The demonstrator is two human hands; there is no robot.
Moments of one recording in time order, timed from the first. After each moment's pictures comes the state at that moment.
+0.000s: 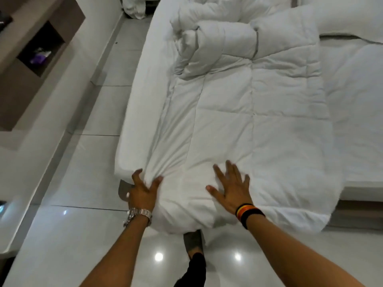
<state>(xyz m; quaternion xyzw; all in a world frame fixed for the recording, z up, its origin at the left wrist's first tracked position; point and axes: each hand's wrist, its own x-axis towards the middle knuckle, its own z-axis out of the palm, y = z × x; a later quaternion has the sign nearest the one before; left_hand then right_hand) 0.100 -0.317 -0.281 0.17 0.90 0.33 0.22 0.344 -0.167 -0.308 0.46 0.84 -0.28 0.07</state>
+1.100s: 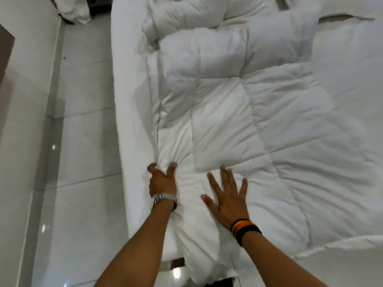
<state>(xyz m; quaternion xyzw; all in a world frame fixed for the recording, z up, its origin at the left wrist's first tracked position) -0.101 -0.076 -0.336 0.22 0.88 0.27 0.31 0.113 -0.095 -0.357 0.57 0.79 -0.21 0.03</state>
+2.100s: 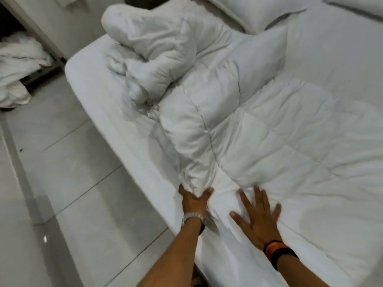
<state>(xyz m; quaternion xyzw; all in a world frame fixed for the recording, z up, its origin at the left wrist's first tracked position) -0.268 0.088 -0.310 0.32 0.72 0.24 0.57 -0.089 -0.025 -0.338 0.79 0.55 -0.26 -0.02</state>
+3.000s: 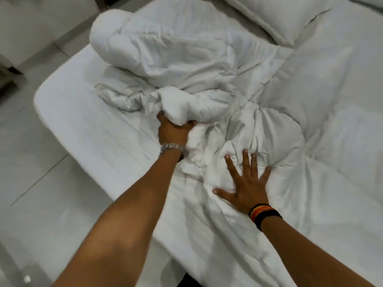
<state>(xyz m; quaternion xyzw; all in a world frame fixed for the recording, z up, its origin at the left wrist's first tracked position) -0.360 0.626 -0.275 0.56 0.69 0.23 0.40 -0.225 0.390 -0.322 0.83 0.54 -0.16 0.01</state>
